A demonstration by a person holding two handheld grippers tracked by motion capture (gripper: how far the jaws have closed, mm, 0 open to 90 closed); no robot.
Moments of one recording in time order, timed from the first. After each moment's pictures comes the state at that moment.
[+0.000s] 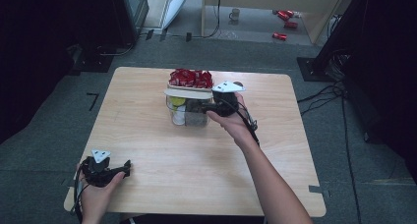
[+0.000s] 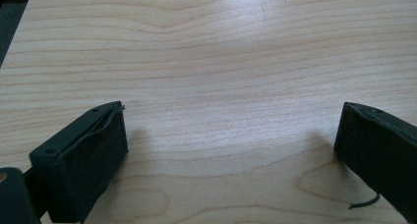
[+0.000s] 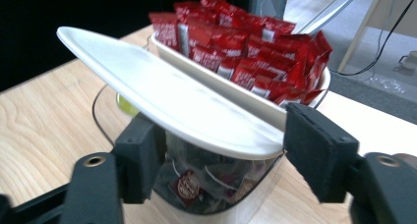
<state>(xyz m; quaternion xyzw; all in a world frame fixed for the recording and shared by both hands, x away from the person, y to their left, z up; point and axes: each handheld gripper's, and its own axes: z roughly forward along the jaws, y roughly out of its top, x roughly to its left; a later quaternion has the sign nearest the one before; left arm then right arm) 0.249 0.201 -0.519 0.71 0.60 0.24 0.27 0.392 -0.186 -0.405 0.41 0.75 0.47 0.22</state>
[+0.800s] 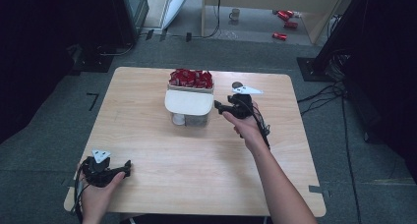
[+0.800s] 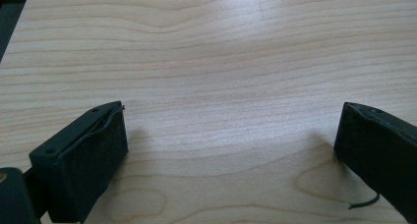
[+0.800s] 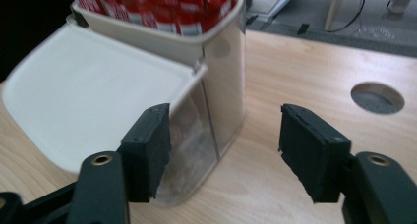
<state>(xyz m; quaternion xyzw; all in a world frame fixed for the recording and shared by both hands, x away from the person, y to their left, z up) 0.249 0.200 -0.519 0.71 0.60 0.24 0.27 0.401 -0.235 -0.429 0.49 0.71 0.47 0.19</state>
